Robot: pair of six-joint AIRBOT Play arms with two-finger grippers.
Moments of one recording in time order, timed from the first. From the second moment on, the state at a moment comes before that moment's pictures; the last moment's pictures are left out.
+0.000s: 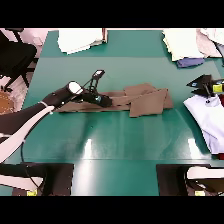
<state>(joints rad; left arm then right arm) -0.48 -1.56 1.14 0.73 -0.70 -1.10 -0.55 -1.52 1.32 -0.76 1.48 1.18</state>
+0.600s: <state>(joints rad) -0.49 -1.63 1.17 0.92 -0.72 -1.28 -0.41 -1.72 1.33 -0.82 1.49 1.15</state>
